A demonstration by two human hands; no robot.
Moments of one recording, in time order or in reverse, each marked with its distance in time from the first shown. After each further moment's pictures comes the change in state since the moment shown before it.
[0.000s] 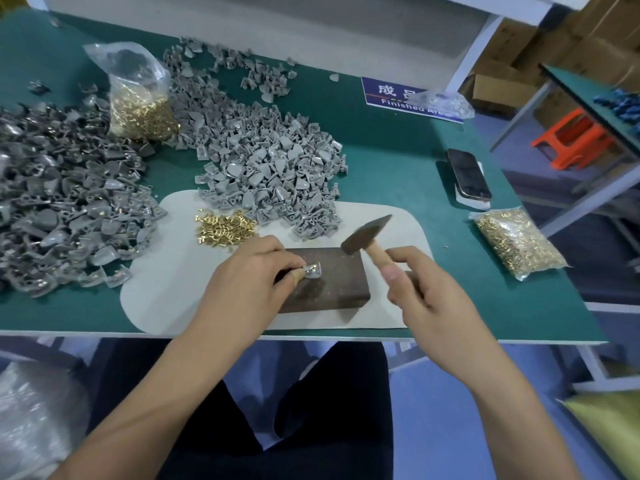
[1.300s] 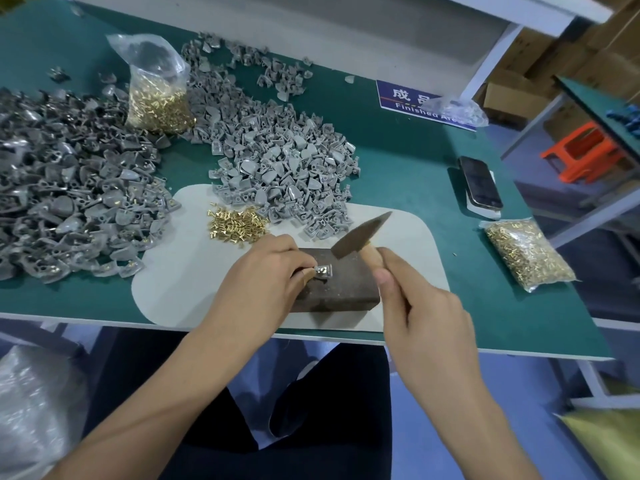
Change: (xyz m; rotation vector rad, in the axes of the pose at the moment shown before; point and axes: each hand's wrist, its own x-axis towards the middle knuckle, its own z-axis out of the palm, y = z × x) left_hand -0.002 -0.001 0.000 0.026 0.021 0.035; right_hand -0.012 -0.029 0.031 -0.367 0.249 -0.058
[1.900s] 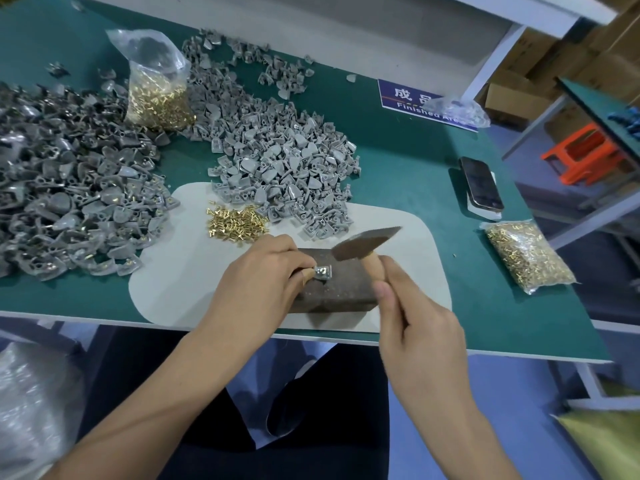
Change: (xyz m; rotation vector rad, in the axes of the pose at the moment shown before) left_hand -0.002 0.000 -0.001 -0.011 0.005 -0.011; right_hand -0.009 -0.001 0.005 0.095 0.050 -0.016
